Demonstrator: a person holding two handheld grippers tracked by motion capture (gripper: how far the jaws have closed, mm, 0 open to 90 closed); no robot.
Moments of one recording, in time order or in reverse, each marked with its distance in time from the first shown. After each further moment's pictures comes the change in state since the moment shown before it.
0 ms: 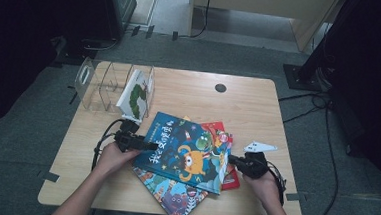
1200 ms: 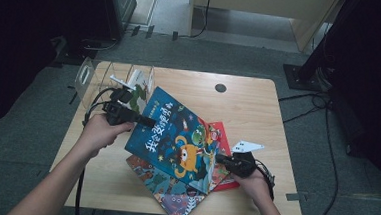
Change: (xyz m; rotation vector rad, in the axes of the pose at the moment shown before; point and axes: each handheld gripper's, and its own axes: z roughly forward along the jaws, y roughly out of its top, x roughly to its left) left arm -0.064 0.082 -0.109 0.047 -0.123 -0.043; right arm 0.021 0.010 0.024 -0.037 0.090 -0.110
